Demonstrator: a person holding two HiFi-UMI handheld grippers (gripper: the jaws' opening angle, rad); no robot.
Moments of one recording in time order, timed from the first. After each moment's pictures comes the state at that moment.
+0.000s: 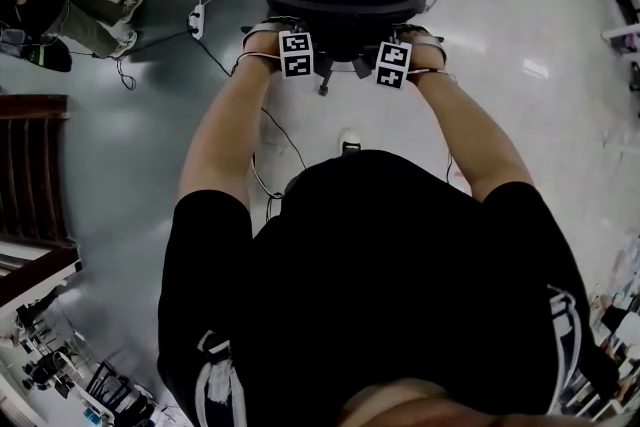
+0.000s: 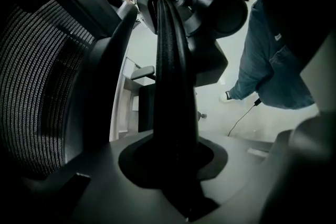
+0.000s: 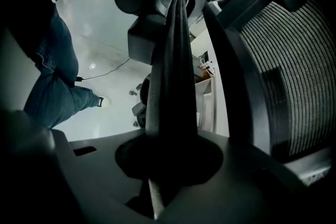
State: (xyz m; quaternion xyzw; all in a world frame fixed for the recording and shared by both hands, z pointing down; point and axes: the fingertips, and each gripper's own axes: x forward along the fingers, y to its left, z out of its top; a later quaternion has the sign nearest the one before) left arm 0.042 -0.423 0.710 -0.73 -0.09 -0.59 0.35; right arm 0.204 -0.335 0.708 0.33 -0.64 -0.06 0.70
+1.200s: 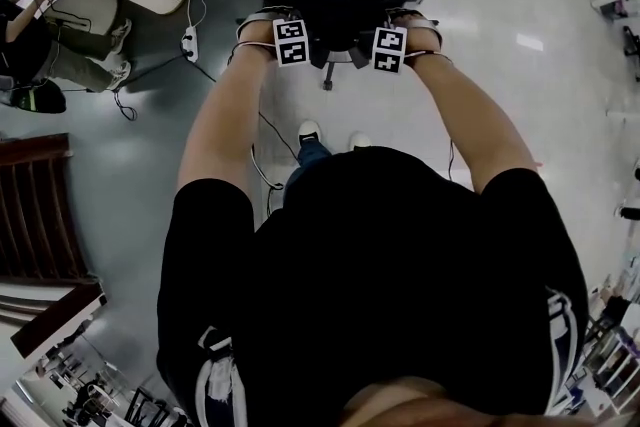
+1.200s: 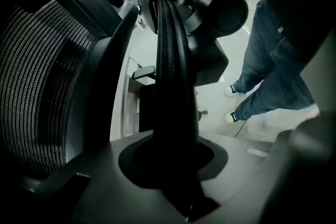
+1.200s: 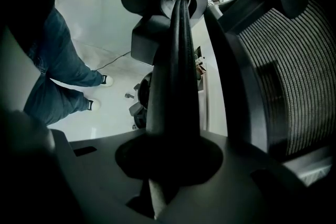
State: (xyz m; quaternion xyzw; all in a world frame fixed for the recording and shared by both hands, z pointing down) left arm 0.068 -0.512 0.711 -0.72 -0.11 -0.57 0.38; right arm 0.221 -0.408 0.708 0.36 -0.62 -0.05 0.70
